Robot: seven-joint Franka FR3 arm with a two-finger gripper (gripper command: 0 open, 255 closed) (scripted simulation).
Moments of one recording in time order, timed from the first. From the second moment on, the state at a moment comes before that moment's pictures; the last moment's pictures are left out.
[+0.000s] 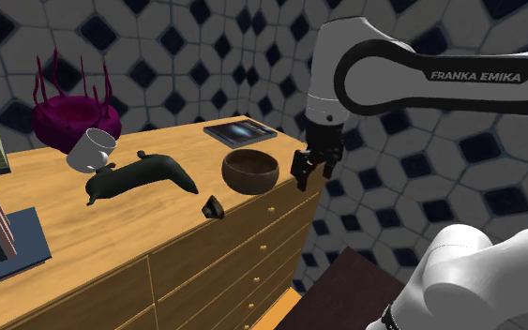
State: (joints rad) arm 0.03 -0.67 0.16 -2.39 0.03 1.64 0.30
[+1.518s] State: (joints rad) arm 0.07 -0.08 0.40 -2.06 0.06 2.07 0.69
